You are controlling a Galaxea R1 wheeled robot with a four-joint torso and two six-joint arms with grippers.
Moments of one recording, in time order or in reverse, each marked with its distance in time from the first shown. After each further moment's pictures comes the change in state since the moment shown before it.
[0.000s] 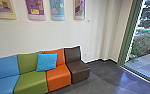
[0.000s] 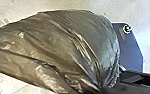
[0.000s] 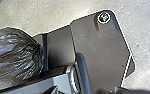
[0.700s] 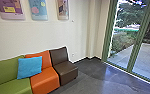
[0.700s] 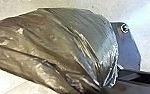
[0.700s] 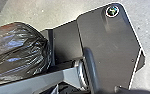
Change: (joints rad) left arm 0.011 0.010 0.000 0.002 -0.009 0.000; right arm -0.020 0.040 -0.014 -0.009 0.002 0.000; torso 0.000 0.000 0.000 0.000
